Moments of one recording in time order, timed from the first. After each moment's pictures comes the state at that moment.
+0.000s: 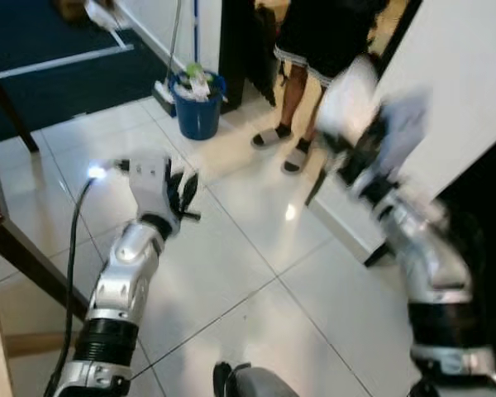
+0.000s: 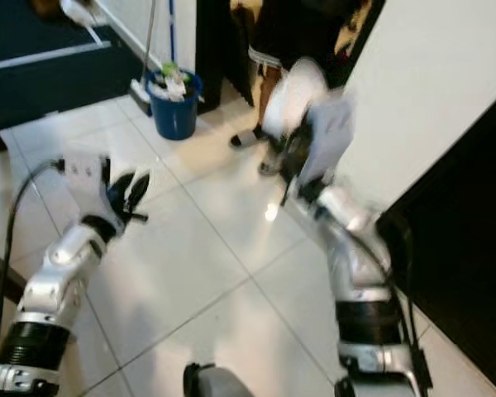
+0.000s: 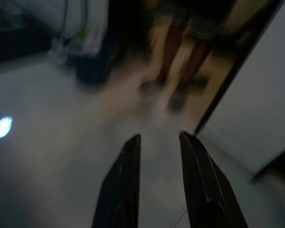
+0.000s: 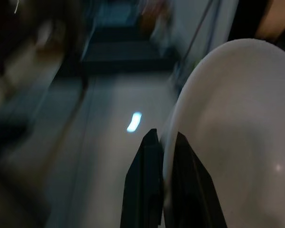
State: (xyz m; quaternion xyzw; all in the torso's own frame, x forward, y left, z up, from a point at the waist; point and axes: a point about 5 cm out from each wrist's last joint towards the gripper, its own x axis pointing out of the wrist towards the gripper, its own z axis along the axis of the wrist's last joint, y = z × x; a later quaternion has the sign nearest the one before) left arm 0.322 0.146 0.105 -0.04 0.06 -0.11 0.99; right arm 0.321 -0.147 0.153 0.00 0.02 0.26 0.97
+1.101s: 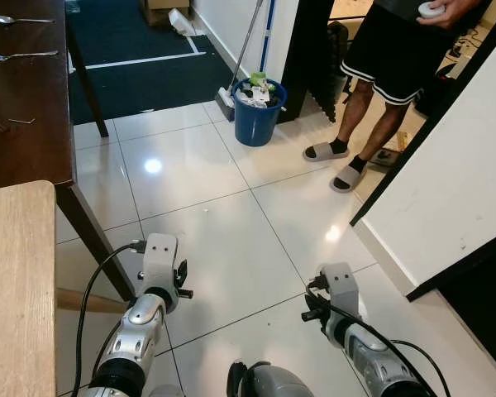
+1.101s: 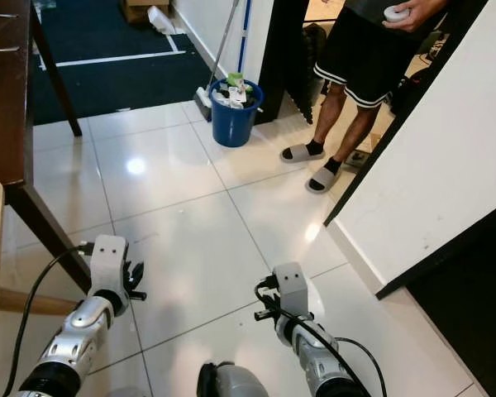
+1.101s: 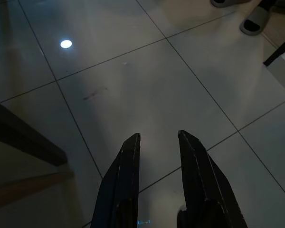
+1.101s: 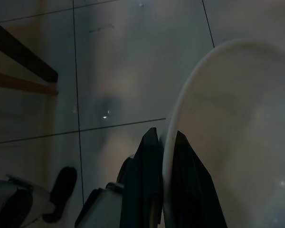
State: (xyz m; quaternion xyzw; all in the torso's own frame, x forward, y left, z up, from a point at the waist) left arm 0.279 0.151 0.006 0.00 0.20 -0.06 0.98; right arm 0.248 -0.172 -0.026 0.00 0.28 0.14 0.95
